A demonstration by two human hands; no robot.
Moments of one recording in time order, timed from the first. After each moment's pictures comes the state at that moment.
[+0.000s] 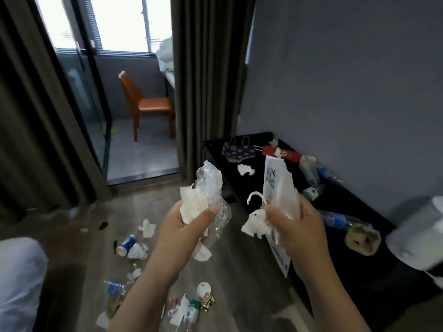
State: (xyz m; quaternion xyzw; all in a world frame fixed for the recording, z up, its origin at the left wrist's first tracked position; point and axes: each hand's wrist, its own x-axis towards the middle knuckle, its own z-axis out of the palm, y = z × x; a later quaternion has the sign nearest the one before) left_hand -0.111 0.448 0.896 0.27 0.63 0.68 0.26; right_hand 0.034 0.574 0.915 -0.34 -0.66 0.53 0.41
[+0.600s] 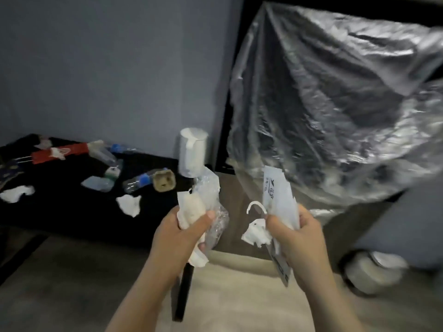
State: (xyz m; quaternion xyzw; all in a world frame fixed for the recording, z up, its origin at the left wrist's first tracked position) left_hand 0.142 0.465 0.907 0.51 0.43 0.45 0.59; right_hand 0.324 0.396 0.929 -0.65 -0.37 0.26 0.61
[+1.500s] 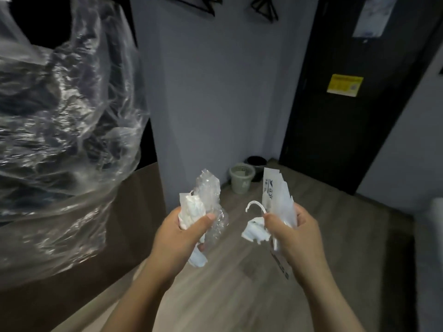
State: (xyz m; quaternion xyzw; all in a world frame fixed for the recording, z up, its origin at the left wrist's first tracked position) left_hand 0.695 0.115 0.909 0.71 0.11 0.13 0.69; right_hand 0.748 -0.079 0.917 -0.72 -0.03 -0.04 0.69
